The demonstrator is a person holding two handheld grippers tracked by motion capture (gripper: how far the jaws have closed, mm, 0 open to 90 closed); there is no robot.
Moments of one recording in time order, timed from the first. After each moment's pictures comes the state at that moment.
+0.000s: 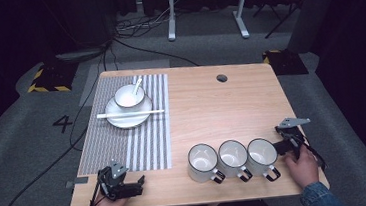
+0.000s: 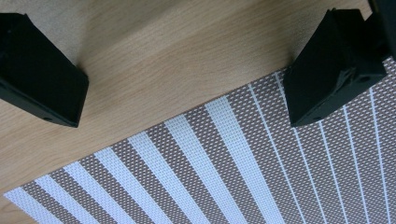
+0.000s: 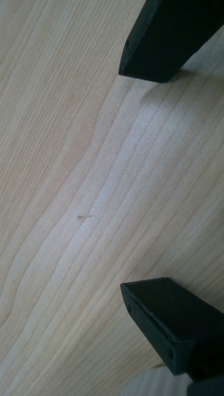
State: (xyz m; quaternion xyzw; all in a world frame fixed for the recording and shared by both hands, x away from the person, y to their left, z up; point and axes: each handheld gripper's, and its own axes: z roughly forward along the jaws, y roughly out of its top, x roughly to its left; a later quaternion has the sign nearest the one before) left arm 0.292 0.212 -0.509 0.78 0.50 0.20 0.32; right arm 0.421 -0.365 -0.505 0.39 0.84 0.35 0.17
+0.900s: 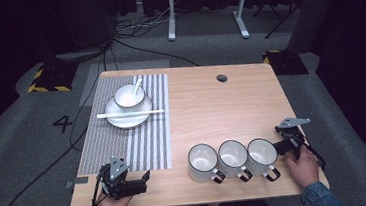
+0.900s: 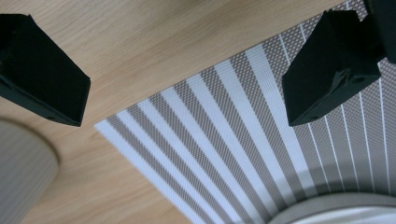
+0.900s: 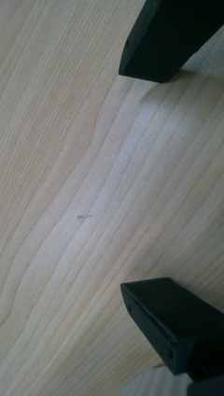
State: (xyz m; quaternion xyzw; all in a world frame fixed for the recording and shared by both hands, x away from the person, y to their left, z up) left arm 0.281 0.198 -0.471 0.74 0.48 0.21 0.42; right arm 0.421 -0.365 -0.505 0.39 0.84 0.35 0.17
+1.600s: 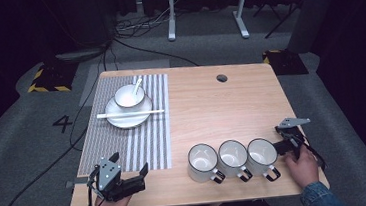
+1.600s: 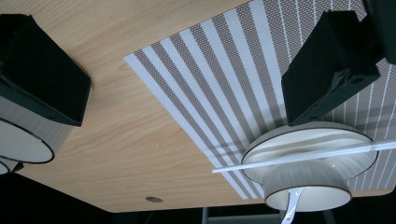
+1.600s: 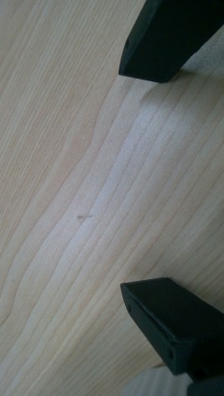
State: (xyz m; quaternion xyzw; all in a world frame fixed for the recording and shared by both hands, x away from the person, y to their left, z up) left arm 0.261 0.193 -0.437 0.68 0.47 0.27 0.49; right arm 0.421 -0.365 -0.505 0.39 0.84 0.35 0.17
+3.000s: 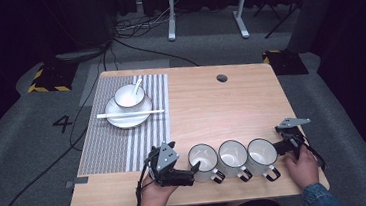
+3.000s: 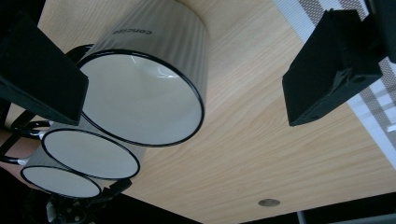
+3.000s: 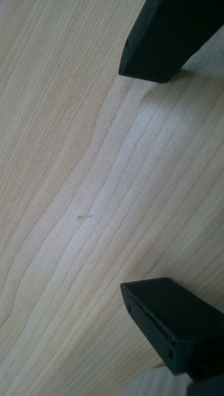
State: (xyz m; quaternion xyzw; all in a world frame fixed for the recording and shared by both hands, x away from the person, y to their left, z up) left arm 0.298 0.075 -0.433 0.77 0.34 0.17 0.51; right arm 0.421 -0.364 -0.505 0.39 0.84 0.35 0.17
